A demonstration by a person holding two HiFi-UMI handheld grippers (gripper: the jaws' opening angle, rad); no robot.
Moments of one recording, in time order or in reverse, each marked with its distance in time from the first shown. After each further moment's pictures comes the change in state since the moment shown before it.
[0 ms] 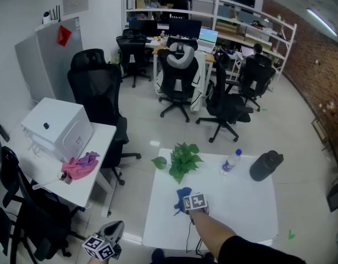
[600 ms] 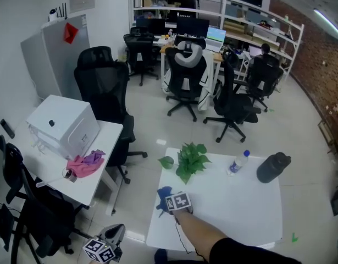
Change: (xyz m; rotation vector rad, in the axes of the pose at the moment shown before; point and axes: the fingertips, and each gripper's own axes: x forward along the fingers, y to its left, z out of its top) left arm -0.016 0.008 -0.013 -0.012 0.017 0.036; right arm 0.045 0.119 0.026 -0.104 -0.006 0.207
